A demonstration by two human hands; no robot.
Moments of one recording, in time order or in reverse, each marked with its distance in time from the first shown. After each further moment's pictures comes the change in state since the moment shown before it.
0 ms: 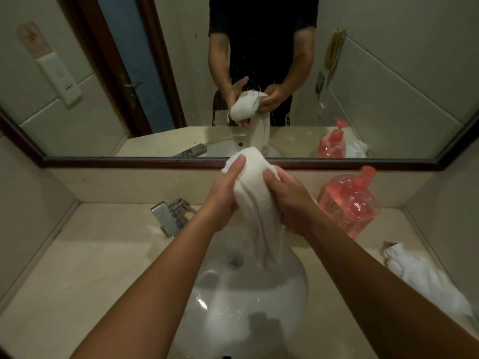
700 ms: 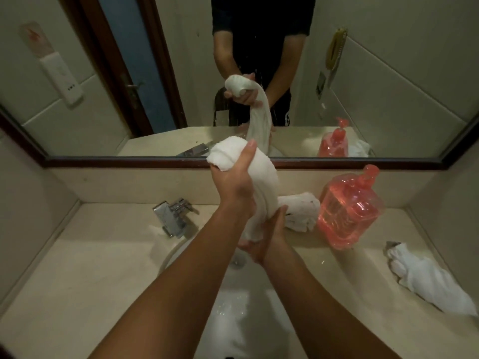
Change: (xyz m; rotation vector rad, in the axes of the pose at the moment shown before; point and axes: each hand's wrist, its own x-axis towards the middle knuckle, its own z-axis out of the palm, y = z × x) left_hand -0.003 0.018 0.047 -0.420 0.417 0.135; right_hand 0.008 0.111 0.040 0.869 0.425 0.600
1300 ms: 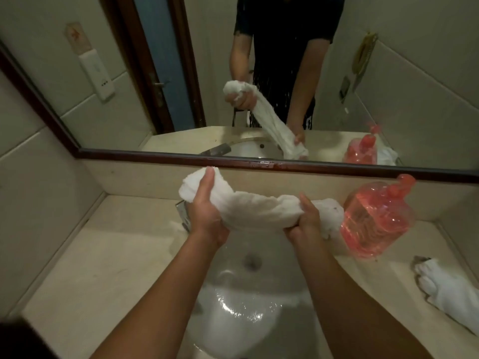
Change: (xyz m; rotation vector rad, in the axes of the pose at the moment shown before) left_hand 0.009 0.023 -0.113 -0.239 -0.005 -0.130; right_hand 0.035 -0.040 0.014 -0.016 -0.090 -0.181
